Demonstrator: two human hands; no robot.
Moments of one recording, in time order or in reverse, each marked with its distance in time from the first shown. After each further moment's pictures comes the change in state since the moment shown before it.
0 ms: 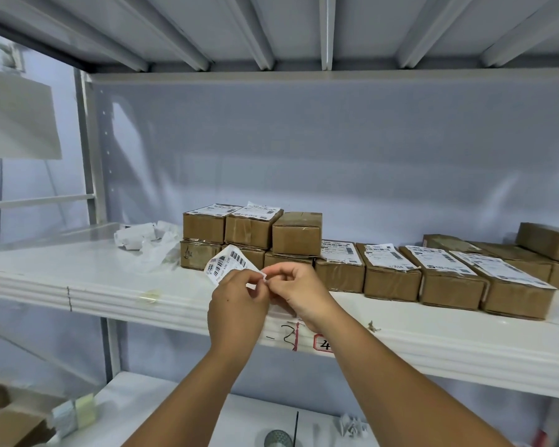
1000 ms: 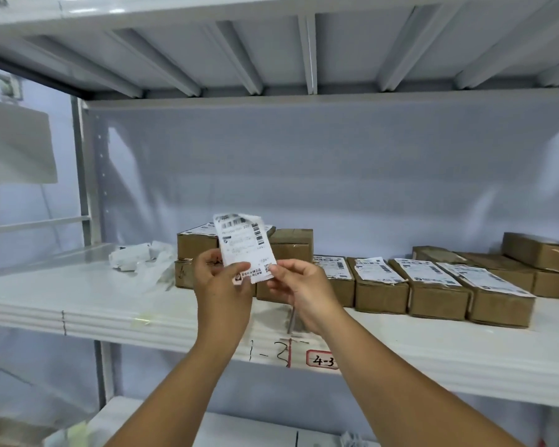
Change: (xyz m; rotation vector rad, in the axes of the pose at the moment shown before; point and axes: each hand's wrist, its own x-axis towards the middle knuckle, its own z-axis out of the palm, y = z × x) left_hand 0.026 0.017 -0.013 -0.101 0.149 0.175; right_hand -0.004 -0.029 -0.015 0.339 0.106 -0.037
